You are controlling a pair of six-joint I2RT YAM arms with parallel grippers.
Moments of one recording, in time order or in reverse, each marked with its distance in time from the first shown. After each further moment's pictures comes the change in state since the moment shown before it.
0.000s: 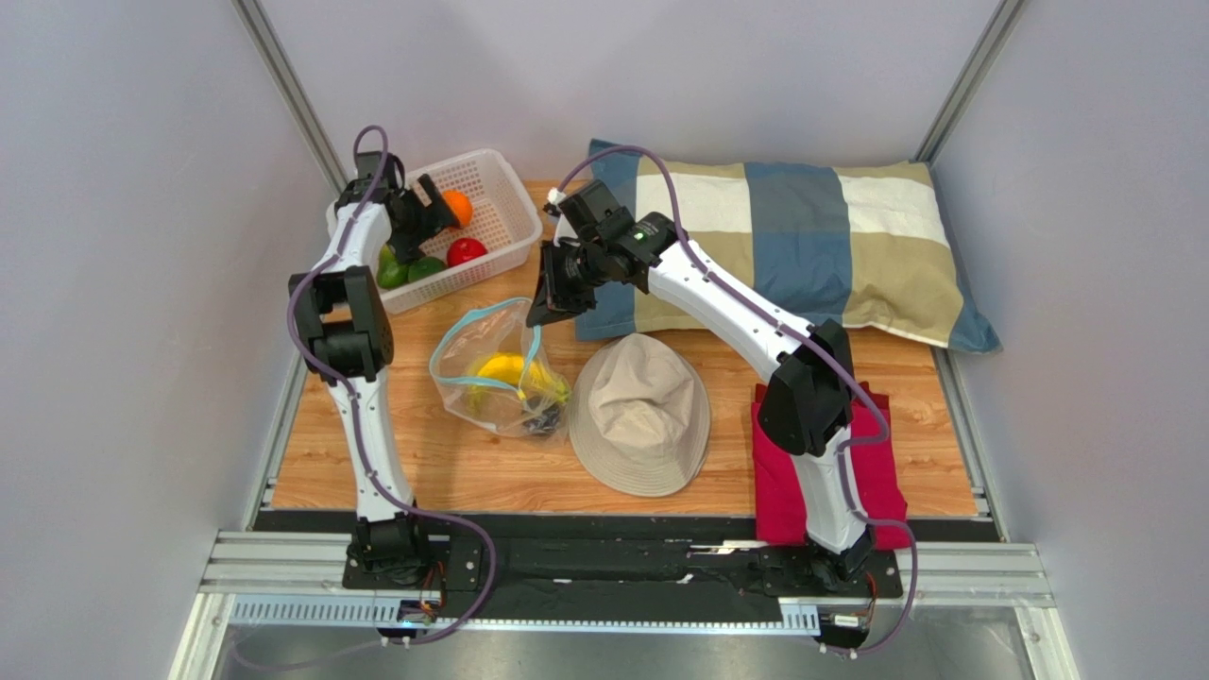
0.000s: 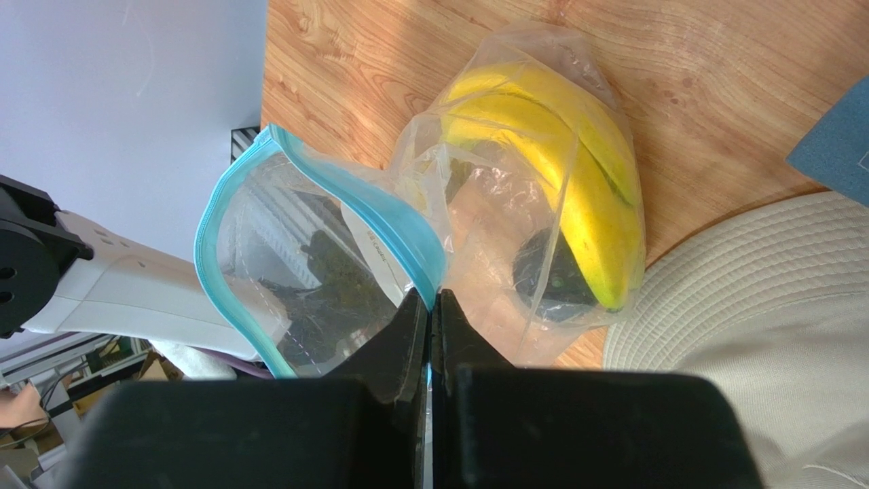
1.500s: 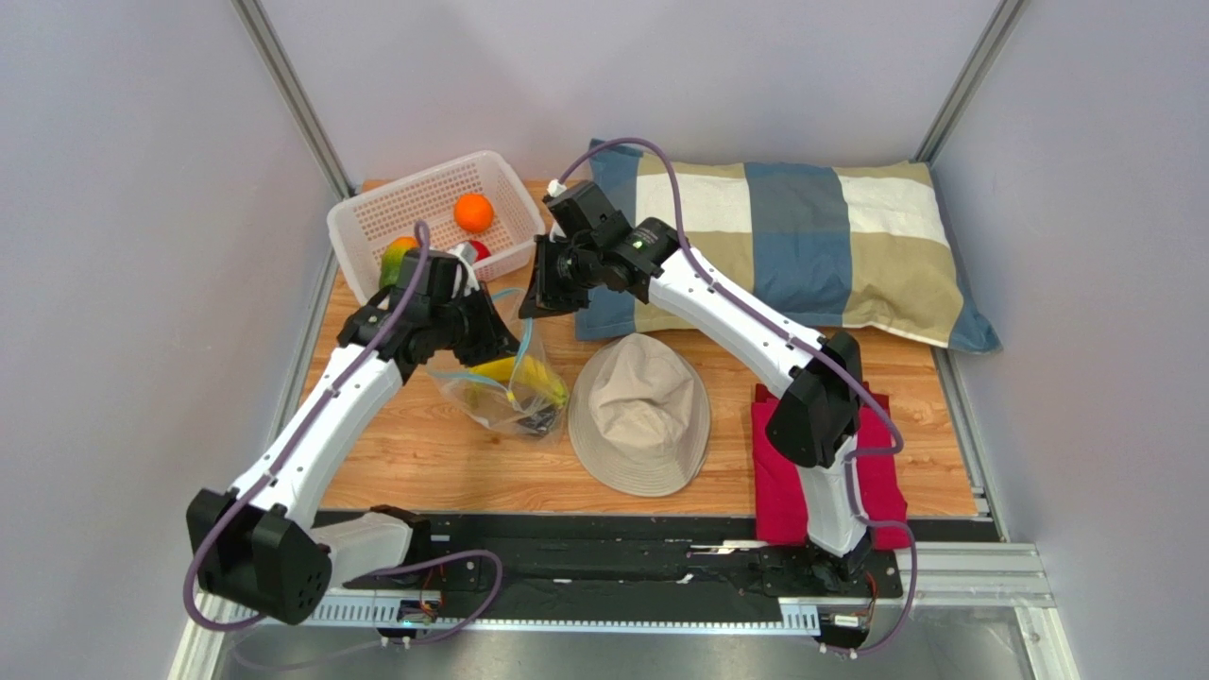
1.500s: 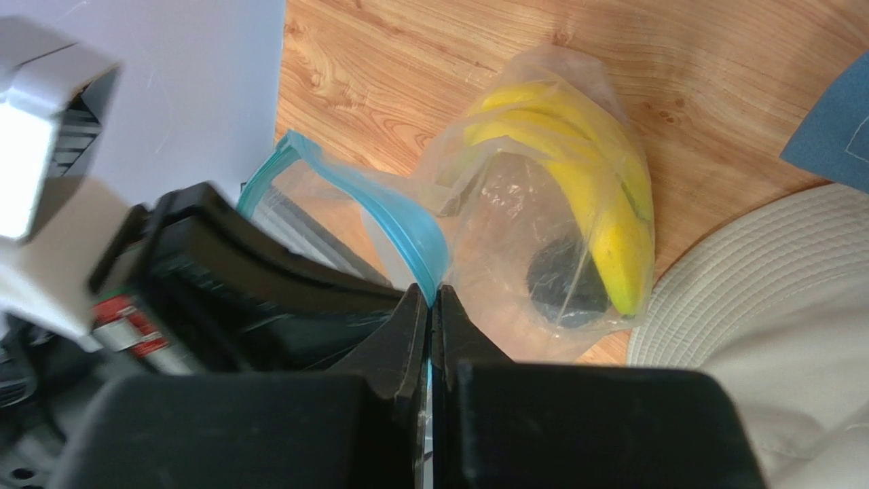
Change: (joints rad) left arm -0.441 -1.184 -0.984 -0.132 0.069 -0.133; right arm 0.056 -0.050 -0.005 0.031 0.166 0.086
